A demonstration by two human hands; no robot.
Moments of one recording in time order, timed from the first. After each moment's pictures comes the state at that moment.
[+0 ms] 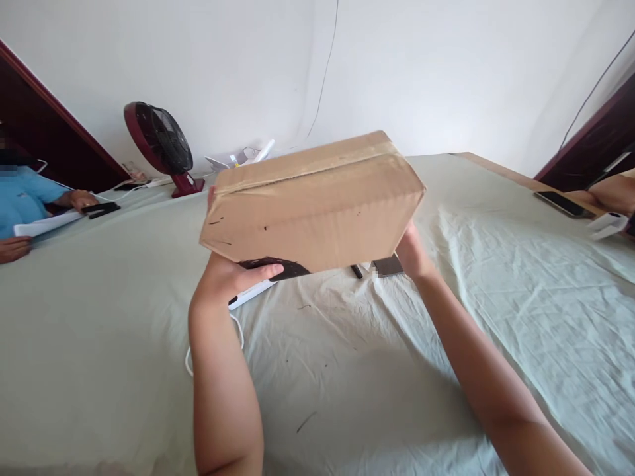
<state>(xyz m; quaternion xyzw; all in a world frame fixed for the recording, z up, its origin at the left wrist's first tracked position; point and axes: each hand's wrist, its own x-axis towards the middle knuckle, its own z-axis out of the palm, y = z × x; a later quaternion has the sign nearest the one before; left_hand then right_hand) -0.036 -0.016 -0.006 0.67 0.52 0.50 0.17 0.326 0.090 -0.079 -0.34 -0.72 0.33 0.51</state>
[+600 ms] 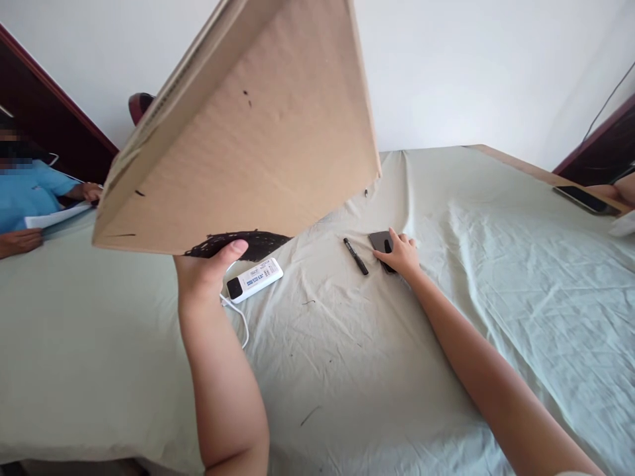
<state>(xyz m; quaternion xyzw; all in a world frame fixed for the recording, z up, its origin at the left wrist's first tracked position) -0.048 -0.007 -0.008 0.58 0.39 0.71 0.09 0.337 0.138 -0.163 -0.72 -0.67 0.09 0.14</state>
